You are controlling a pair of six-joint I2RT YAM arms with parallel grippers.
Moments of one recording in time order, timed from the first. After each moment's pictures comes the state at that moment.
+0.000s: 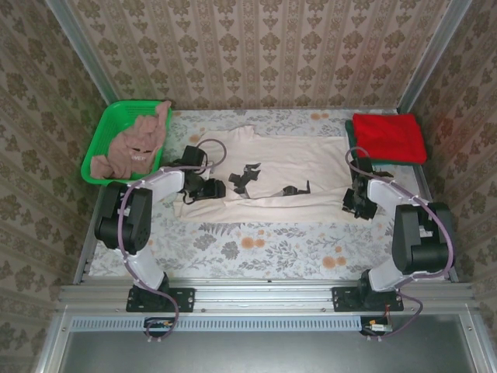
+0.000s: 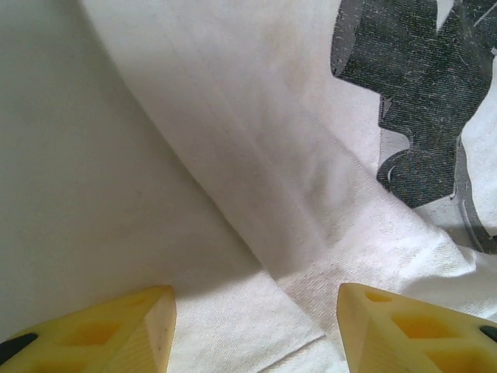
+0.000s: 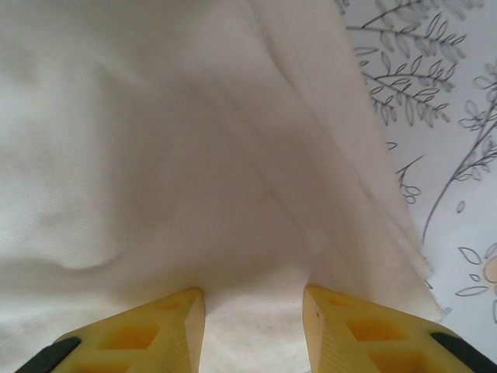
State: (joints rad) left arm -0.34 1.75 1.04 -0.49 0.29 -0.28; right arm -0.02 1.57 0.85 -0.71 0.14 0.52
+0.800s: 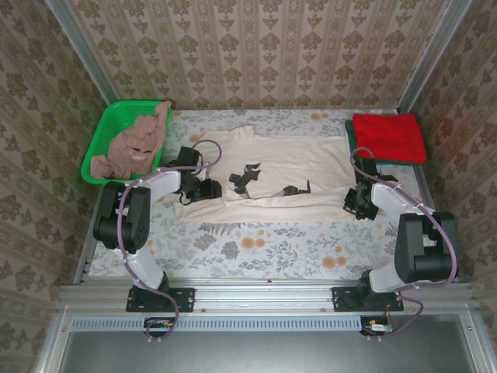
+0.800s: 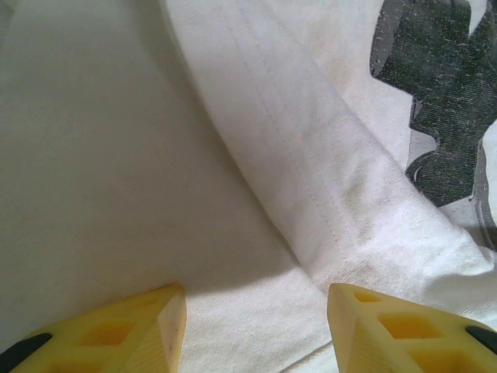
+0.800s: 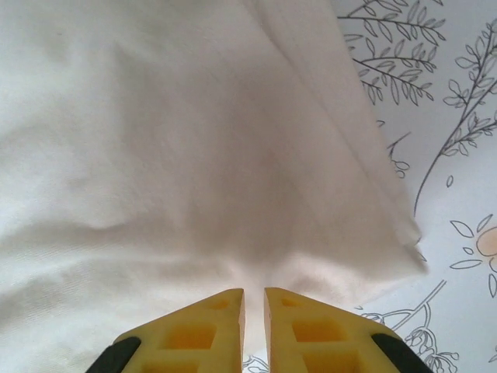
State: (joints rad) left arm -0.29 1.75 1.02 -0.48 0.34 -0.28; right arm -0.04 1.46 0.82 -0.72 0.09 0.53
